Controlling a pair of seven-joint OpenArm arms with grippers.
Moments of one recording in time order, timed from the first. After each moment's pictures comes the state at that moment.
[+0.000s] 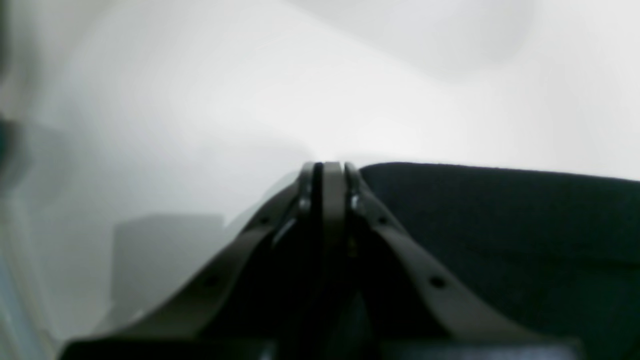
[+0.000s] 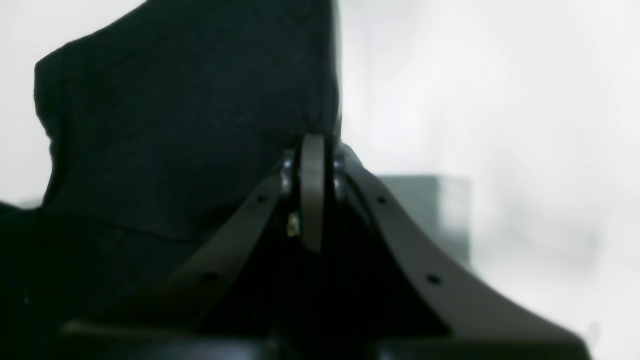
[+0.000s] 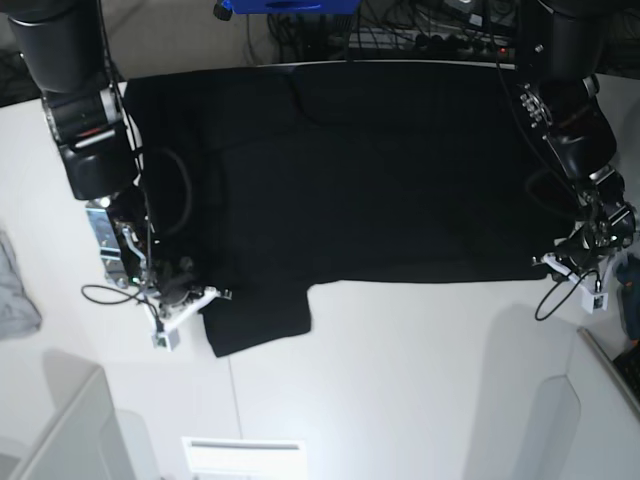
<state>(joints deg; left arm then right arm) -23.3 -23.0 -33.0 46.1 -0.9 -32.8 33.6 29.6 17.0 -24.6 45.8 42.8 4.1 -29.7</state>
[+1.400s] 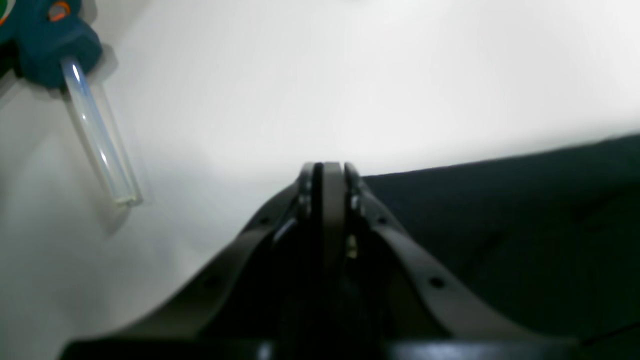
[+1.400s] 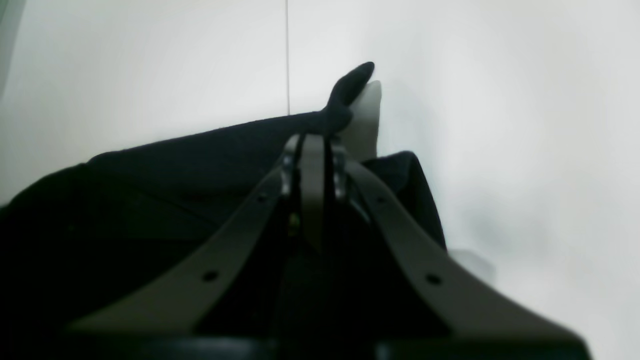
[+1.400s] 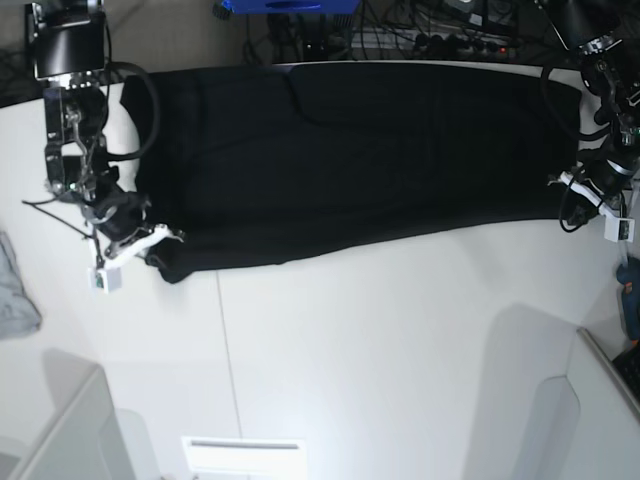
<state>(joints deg) 10.9 -23.2 -37.0 90.1 -29.3 -32.8 46.9 -1.5 23.1 -0.9 91.7 42.9 -0.6 -42.0</state>
